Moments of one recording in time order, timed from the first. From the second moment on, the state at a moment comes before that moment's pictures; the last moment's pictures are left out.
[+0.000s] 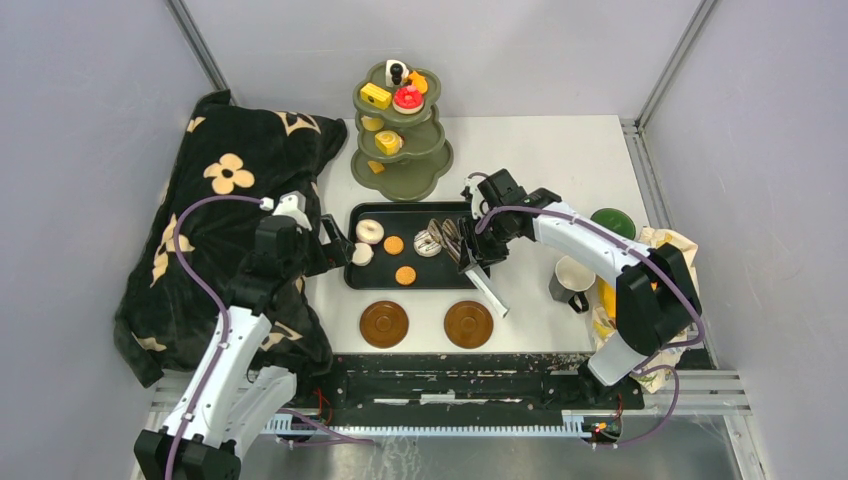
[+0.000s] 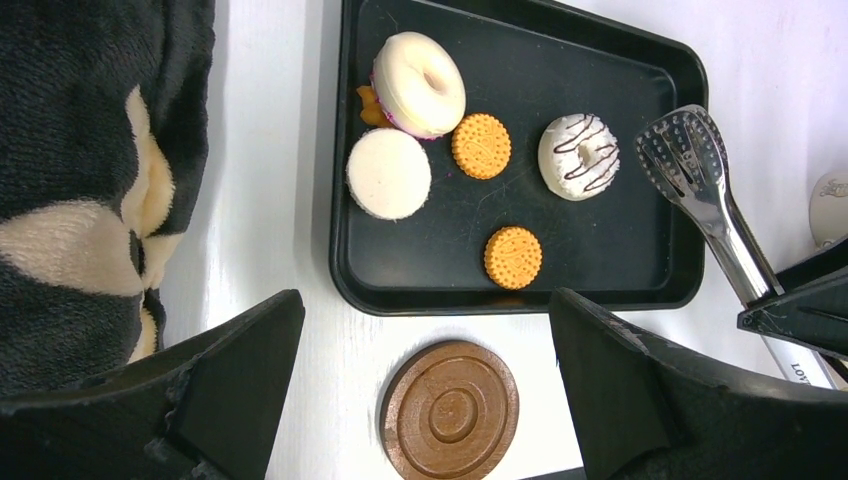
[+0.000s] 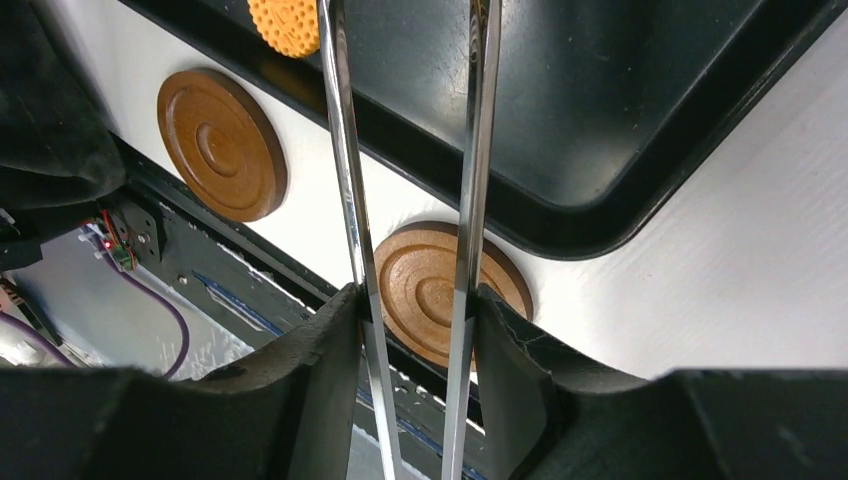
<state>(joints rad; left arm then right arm) -0.19 0.79 0.71 -0.54 0.06 -0.45 0.58 1.62 1.21 -0.73 -0.37 0.36</state>
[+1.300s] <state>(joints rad) -0.19 0.86 0.72 -0.54 0.06 -0.45 0.55 1.60 1.09 -0.57 -0.42 0.63</state>
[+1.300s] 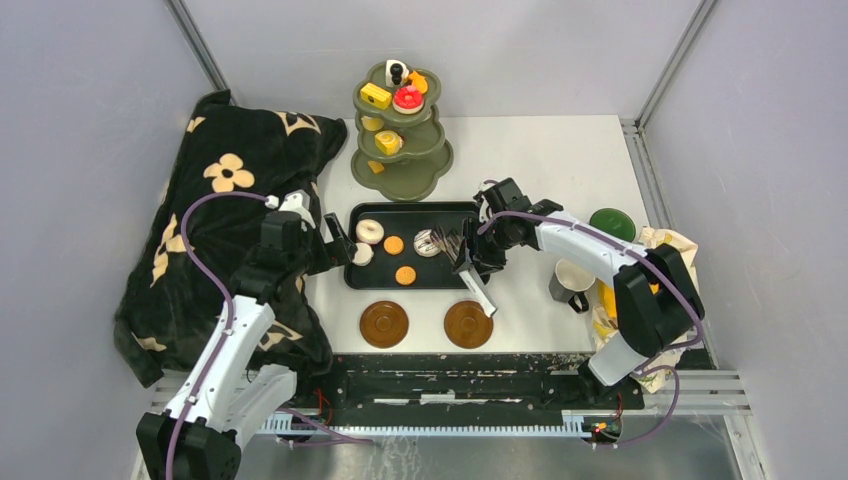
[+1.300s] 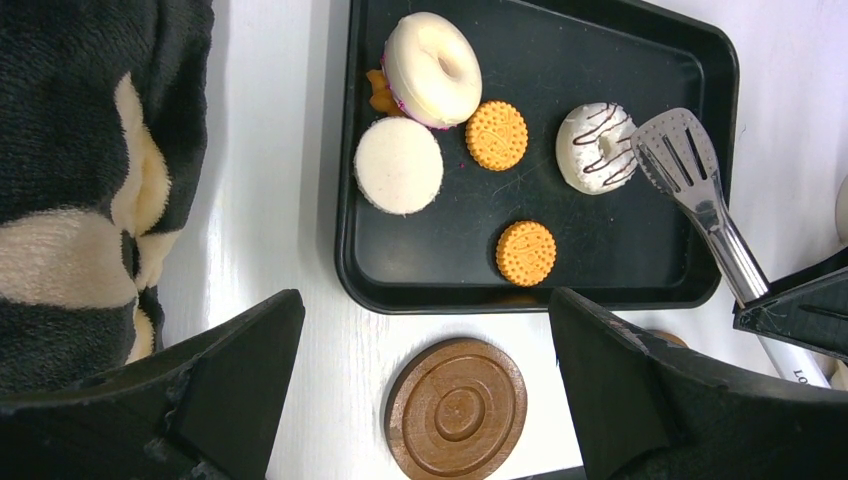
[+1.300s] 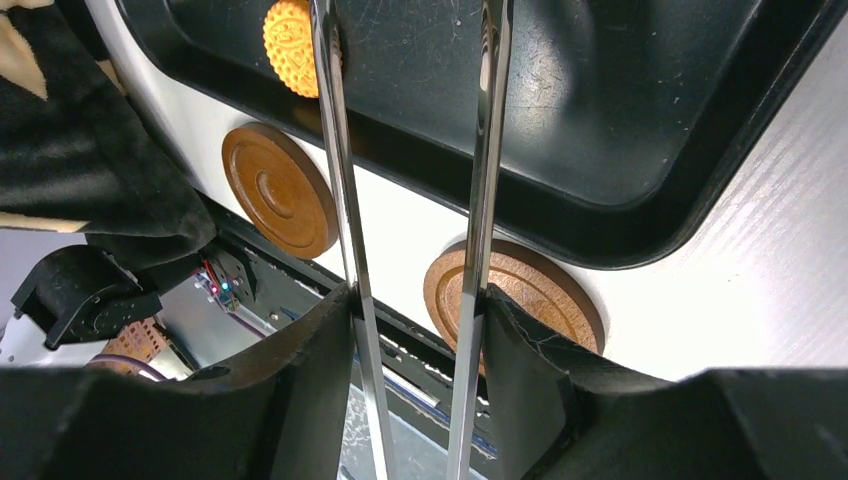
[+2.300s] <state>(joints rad) -0.19 0.81 0.72 -0.54 0.04 -0.45 0.55 1.62 1.09 -0.52 -0.45 0.66</state>
